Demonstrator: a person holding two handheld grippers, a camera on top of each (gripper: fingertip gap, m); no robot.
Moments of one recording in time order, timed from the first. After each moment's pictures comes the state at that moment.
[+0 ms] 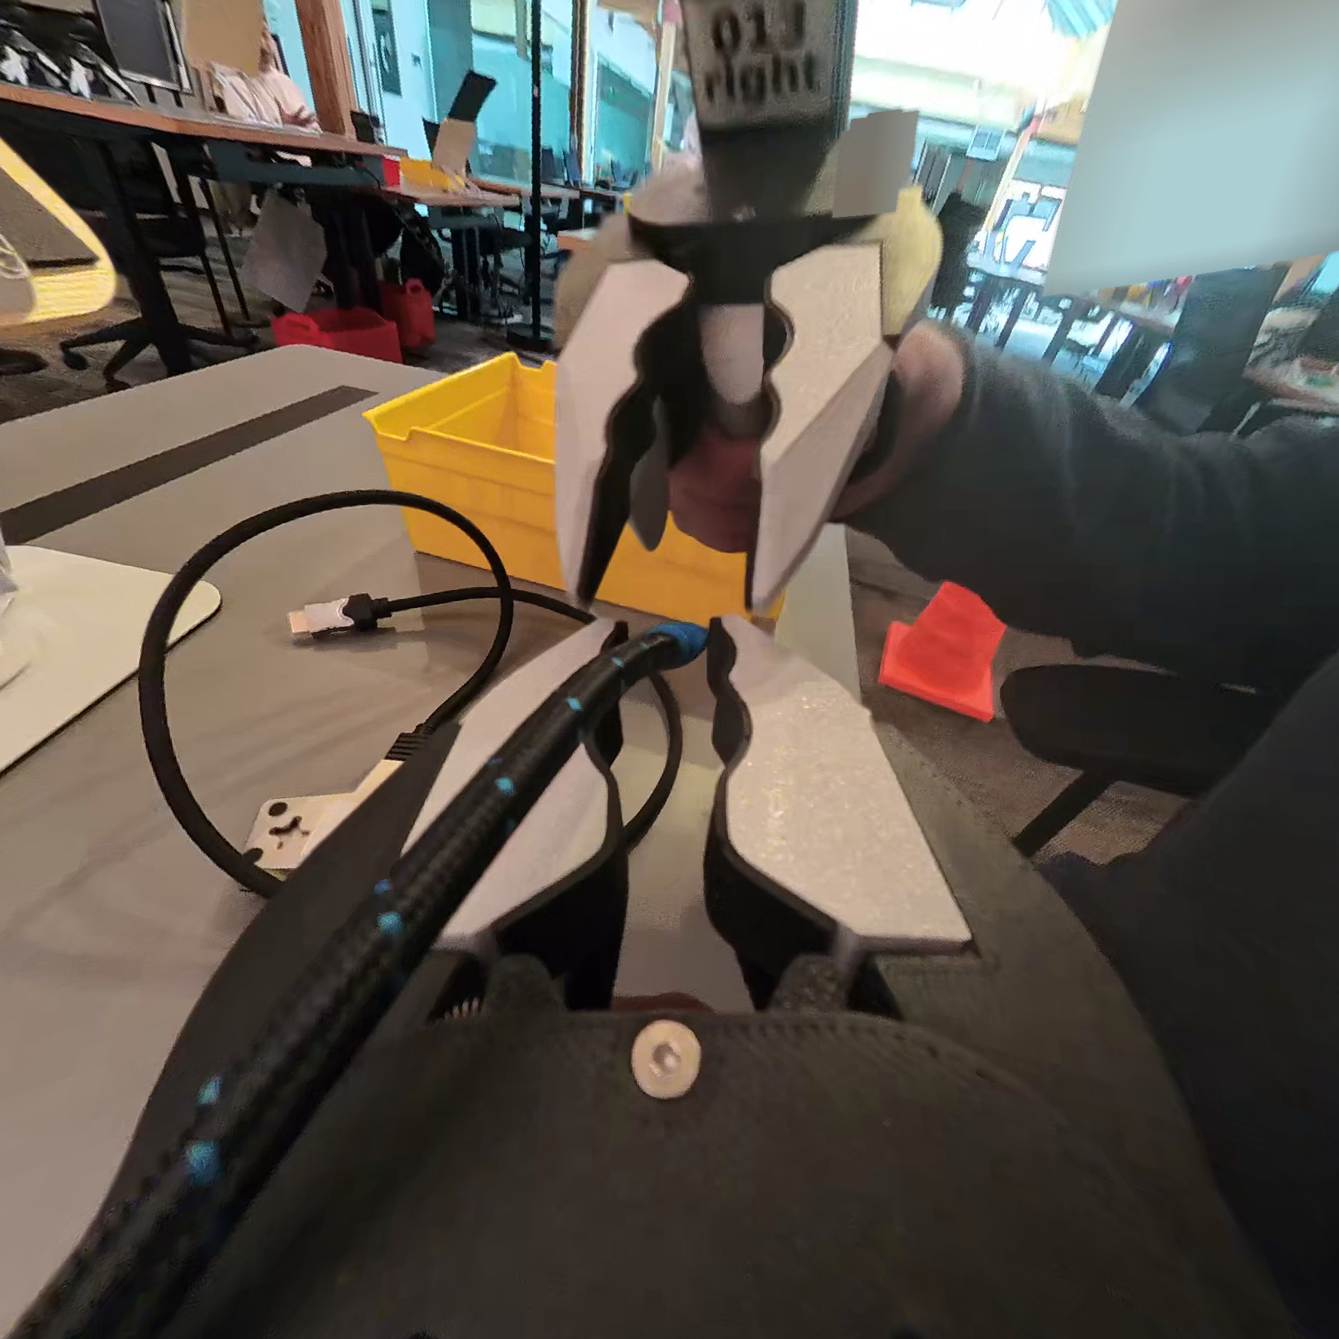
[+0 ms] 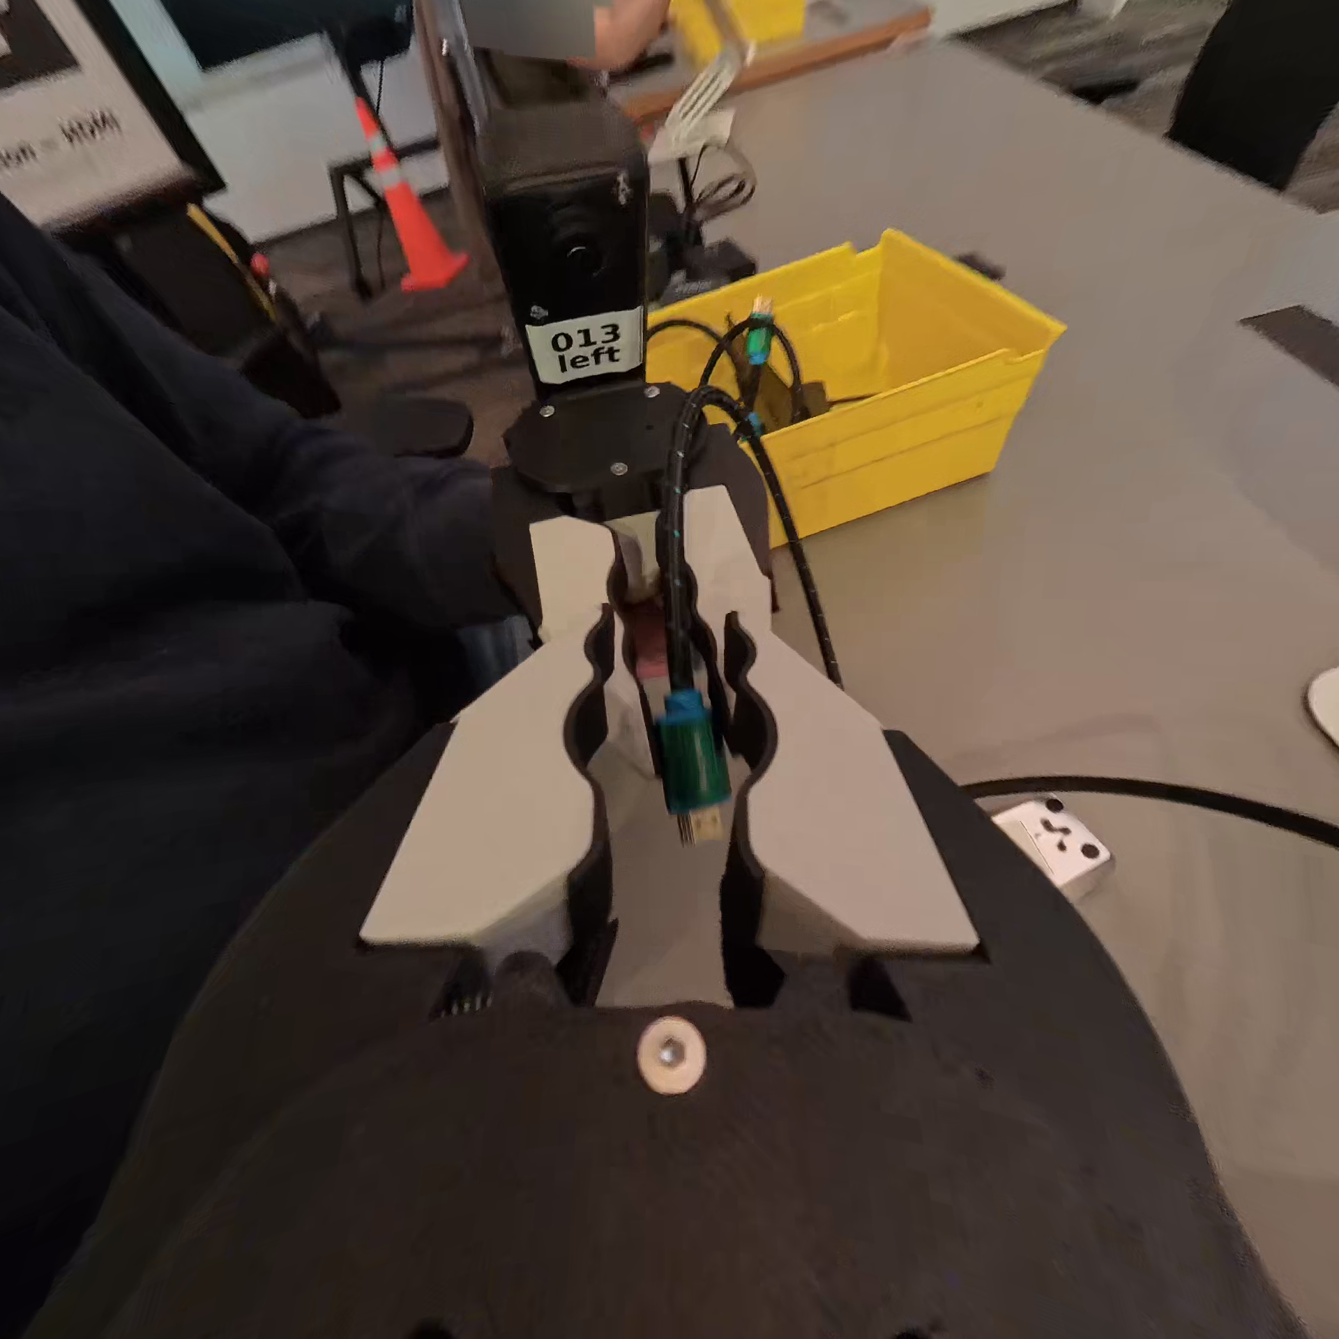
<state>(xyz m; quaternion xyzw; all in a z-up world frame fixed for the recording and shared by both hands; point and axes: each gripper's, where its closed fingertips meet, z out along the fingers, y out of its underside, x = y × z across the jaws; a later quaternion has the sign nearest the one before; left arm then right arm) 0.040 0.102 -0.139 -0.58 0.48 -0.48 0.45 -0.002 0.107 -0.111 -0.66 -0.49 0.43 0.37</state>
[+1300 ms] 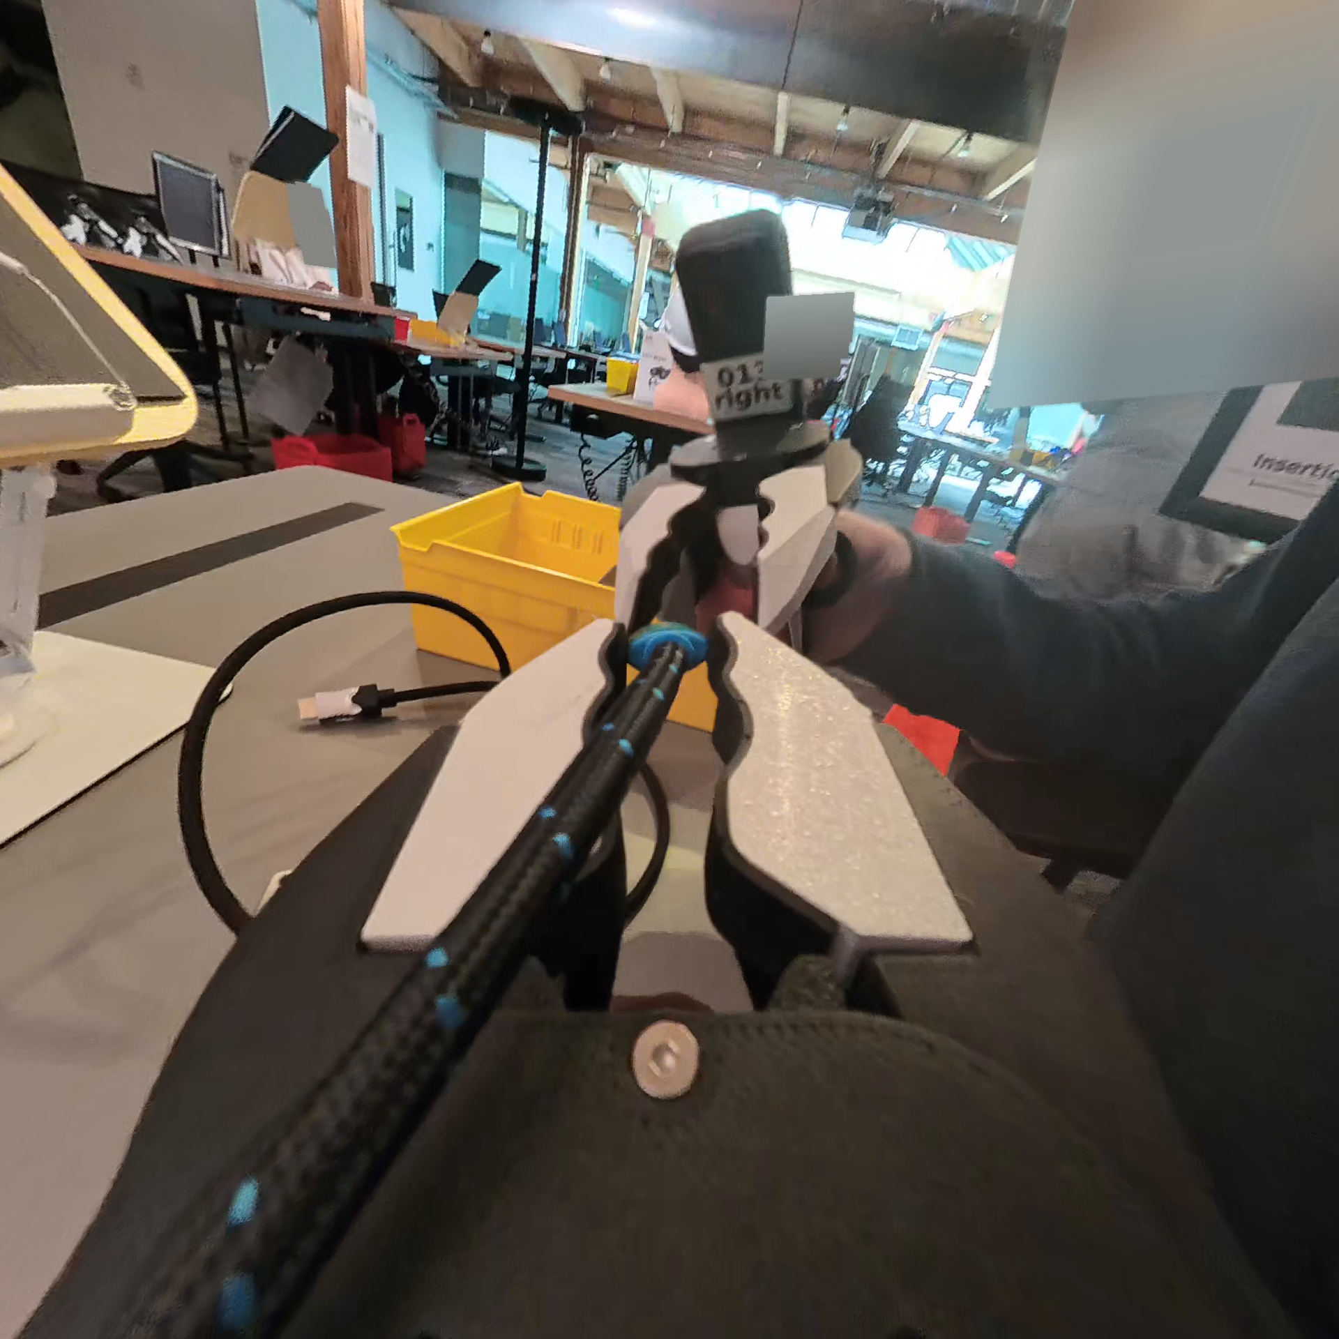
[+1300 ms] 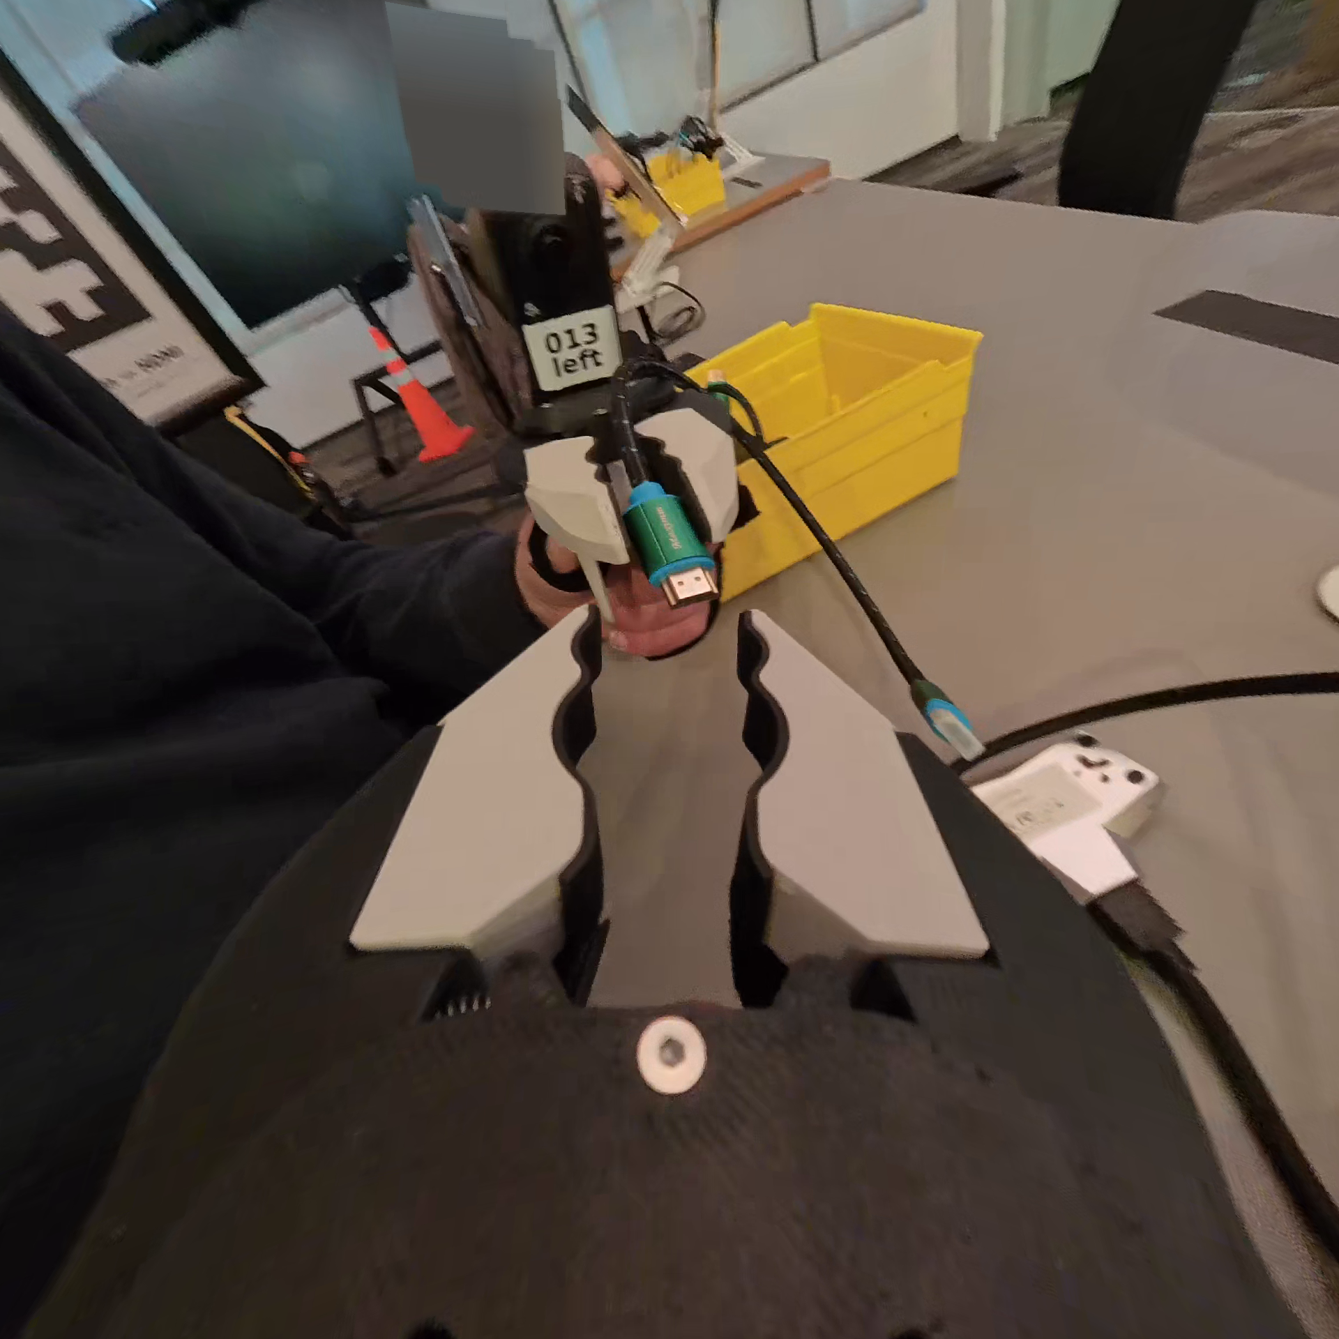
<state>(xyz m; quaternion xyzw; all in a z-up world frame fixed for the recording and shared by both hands) 0.019 0.114 -0.104 -0.54 0.42 -0.55 0.48 0.025 0.108 -0.114 -0.67 -0.39 0.49 0.40</state>
